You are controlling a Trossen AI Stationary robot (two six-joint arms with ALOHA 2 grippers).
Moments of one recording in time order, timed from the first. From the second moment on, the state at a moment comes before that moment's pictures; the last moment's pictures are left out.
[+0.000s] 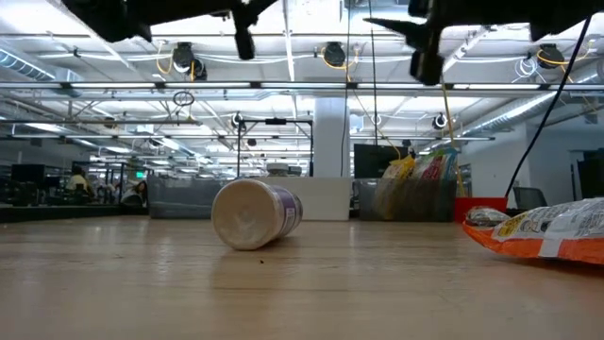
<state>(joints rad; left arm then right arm) 0.00 1.37 0.70 0.95 0.04 -0.91 0.17 1.16 0.57 0.56 0.09 0.92</state>
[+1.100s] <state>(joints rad) -0.44 1.40 0.78 0.32 -0.31 -1.07 0.64 1.17 0.57 0.48 0.74 0.87</state>
